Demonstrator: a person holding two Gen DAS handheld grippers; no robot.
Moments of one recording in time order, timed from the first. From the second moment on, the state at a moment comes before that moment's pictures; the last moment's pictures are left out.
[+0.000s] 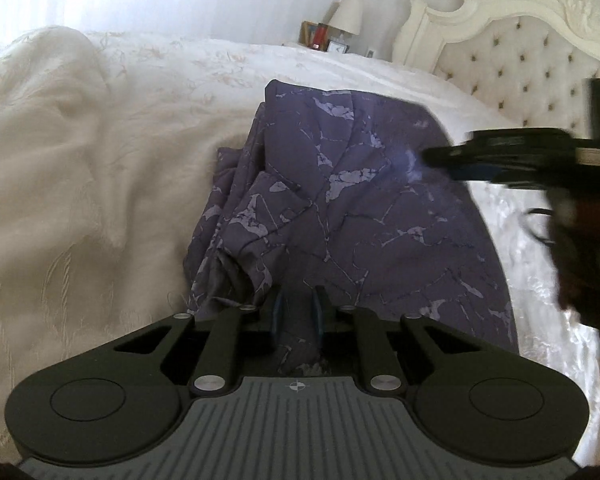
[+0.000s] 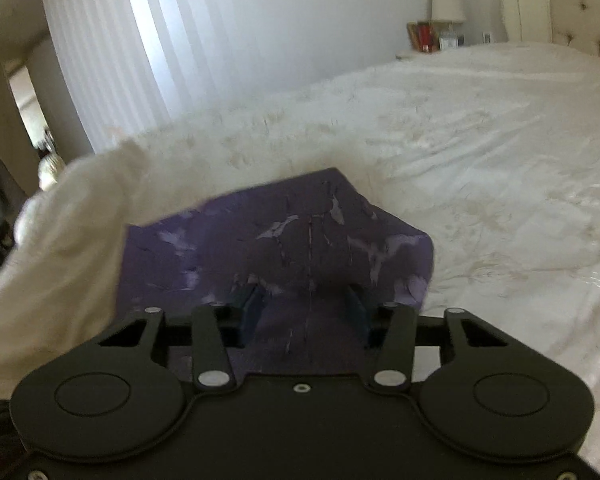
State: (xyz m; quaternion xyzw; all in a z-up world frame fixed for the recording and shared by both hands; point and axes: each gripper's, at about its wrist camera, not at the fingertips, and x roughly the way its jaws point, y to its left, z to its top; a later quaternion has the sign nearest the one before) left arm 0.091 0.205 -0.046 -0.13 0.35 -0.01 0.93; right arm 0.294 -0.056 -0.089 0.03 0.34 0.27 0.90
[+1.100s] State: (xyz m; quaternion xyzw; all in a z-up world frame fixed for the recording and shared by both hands) left arm 0.084 0.208 -0.045 -0.15 0.32 -0.01 0.94; right arm 0.282 0.083 -0.044 -0.12 0.24 0.48 0.83
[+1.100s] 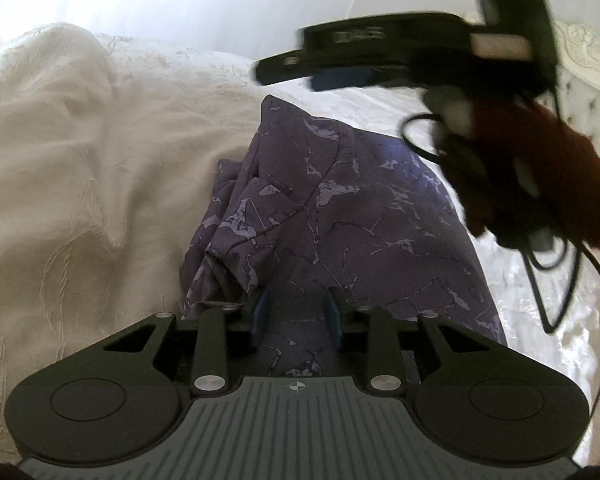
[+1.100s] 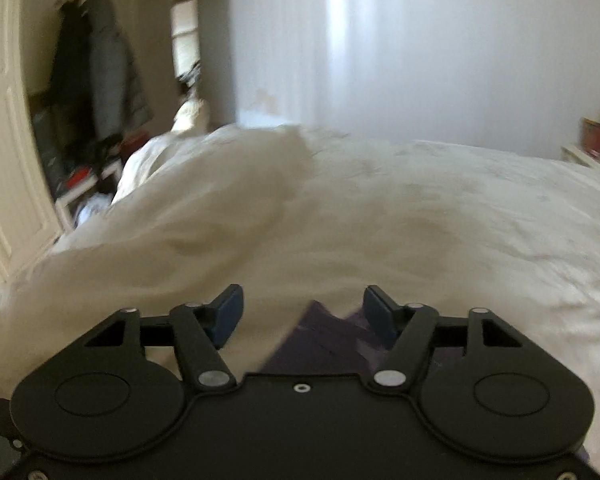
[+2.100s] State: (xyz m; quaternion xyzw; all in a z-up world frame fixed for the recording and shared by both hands) left arm 0.080 0.211 -0.041 -0.17 0.29 -0.05 0.94; right arm 0.297 0.046 -0.053 -0.03 0.26 0.41 0.87
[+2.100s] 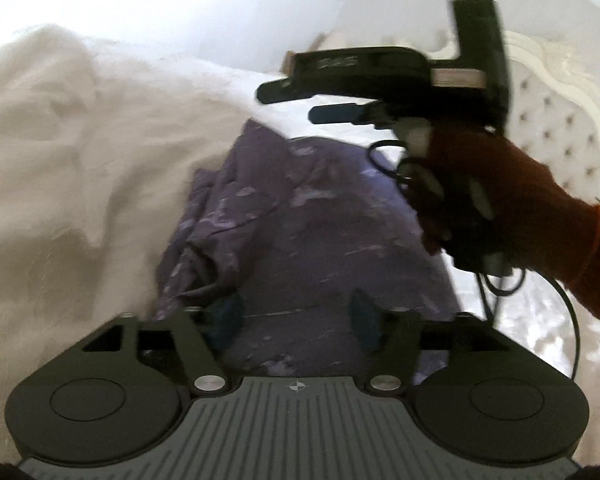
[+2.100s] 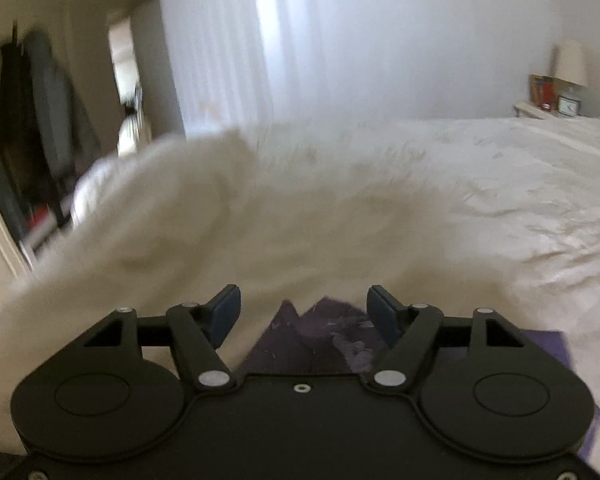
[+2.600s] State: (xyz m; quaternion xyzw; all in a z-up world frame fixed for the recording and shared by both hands) left arm 0.103 0.223 -0.009 -0.14 0.29 -0.05 0.94; right arm 0.297 -0.146 -0.108 0.21 0.35 0.24 0.88
